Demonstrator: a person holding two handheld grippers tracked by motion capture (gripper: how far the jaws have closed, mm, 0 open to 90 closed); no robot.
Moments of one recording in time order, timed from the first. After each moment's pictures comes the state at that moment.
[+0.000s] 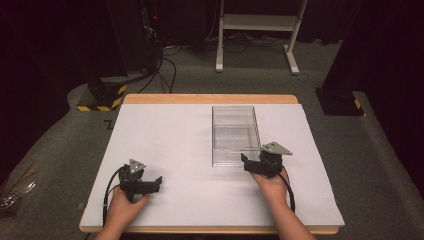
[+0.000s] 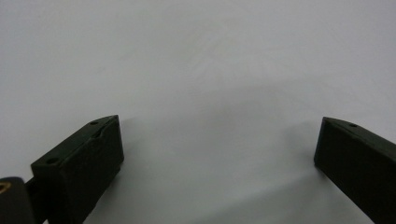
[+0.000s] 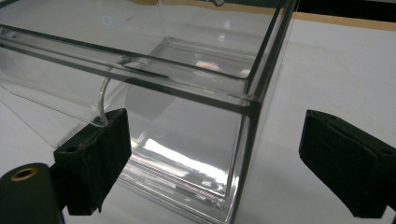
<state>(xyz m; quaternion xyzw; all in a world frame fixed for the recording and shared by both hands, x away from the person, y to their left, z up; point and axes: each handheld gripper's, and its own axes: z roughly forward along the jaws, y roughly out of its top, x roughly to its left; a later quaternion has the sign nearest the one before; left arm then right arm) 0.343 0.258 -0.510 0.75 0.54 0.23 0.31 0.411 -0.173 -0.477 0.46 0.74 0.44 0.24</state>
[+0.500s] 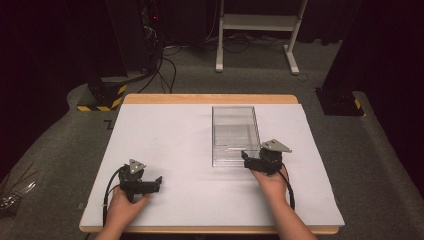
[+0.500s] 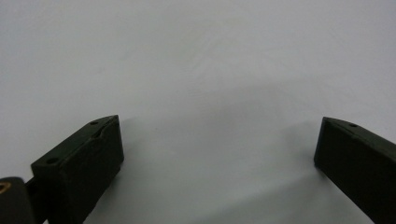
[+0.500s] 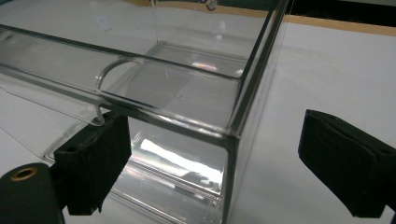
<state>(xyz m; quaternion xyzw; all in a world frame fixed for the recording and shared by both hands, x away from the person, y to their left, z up) 0.343 0.257 -0.510 0.75 0.54 0.23 0.31 0.419 -0.173 -0.477 0.46 0.73 0.43 0.24</state>
